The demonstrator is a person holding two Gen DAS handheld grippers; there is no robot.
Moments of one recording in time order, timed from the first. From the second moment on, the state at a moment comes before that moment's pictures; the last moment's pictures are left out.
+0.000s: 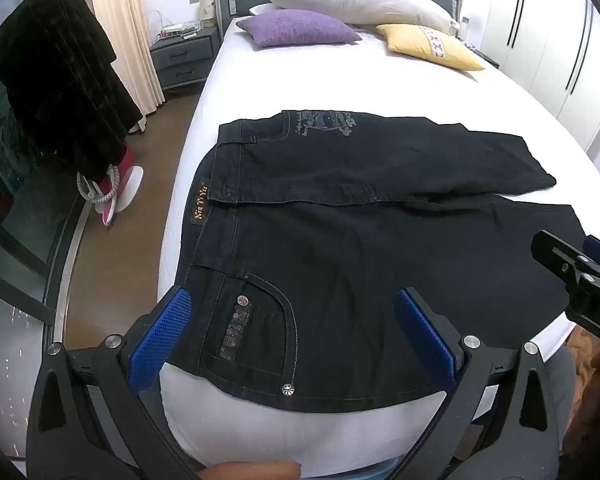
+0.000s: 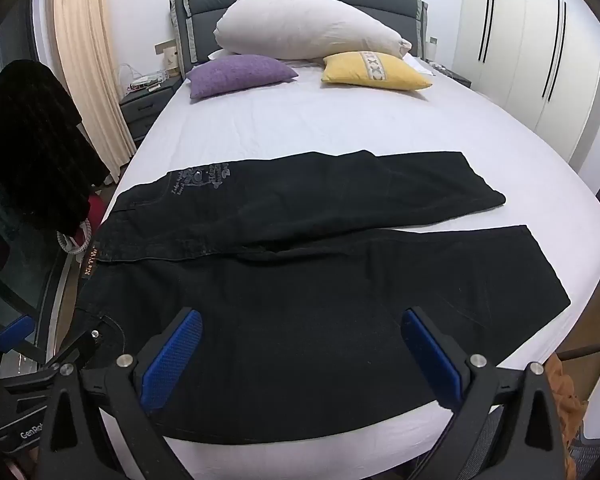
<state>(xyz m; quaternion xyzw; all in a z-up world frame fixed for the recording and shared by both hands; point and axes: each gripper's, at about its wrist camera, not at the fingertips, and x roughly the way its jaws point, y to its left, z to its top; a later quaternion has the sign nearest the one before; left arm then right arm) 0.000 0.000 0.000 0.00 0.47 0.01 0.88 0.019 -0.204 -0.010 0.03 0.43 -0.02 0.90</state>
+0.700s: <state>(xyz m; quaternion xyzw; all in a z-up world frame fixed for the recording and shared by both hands) 0.000 -0.001 0.000 0.00 0.46 0.01 0.89 0.020 -0.204 -0.015 0.03 0.43 -0.02 0.90</state>
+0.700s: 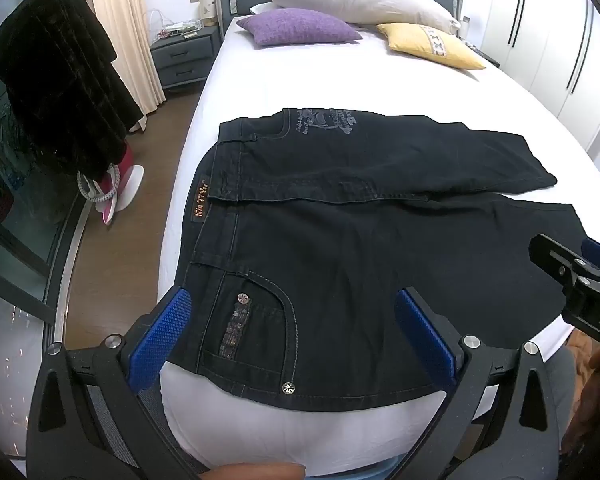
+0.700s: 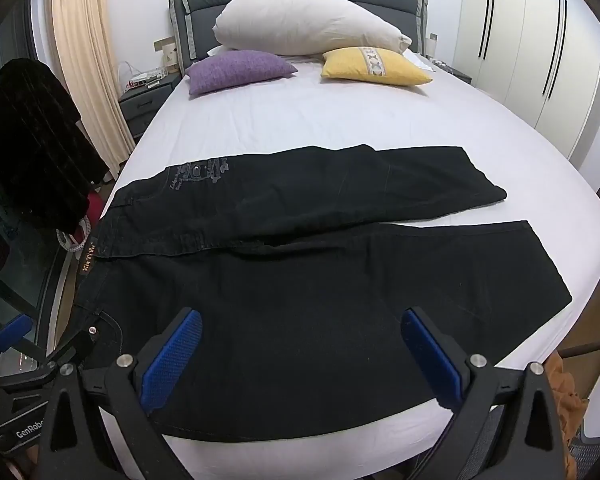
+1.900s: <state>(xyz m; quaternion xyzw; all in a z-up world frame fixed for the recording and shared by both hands) 0.000 -0.001 -0.001 0.00 0.47 0.01 0.88 0.020 -0.203 -0.023 0.03 0.44 -0.02 0.90</state>
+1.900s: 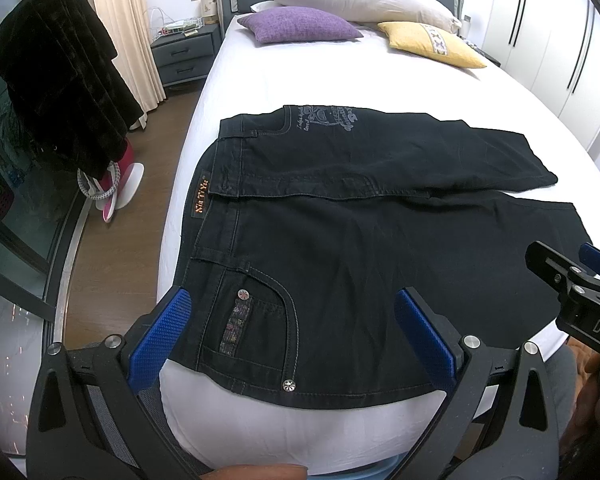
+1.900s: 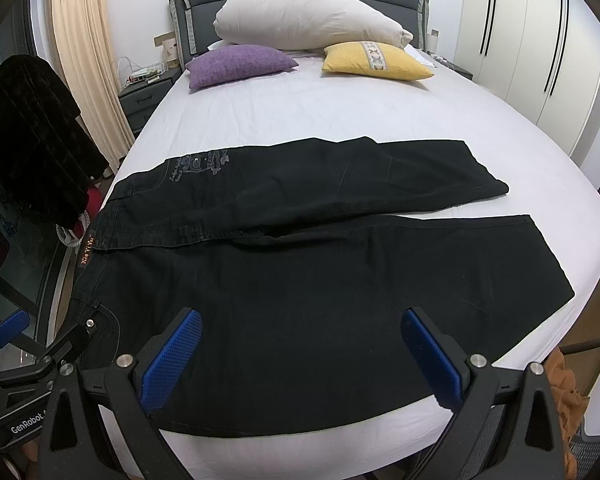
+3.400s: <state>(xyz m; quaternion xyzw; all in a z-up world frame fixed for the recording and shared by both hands) 0.003 0.000 -0.021 0.00 0.48 0.00 0.88 0.010 -0.196 -0.044 0.03 0.45 -0.02 0.89</state>
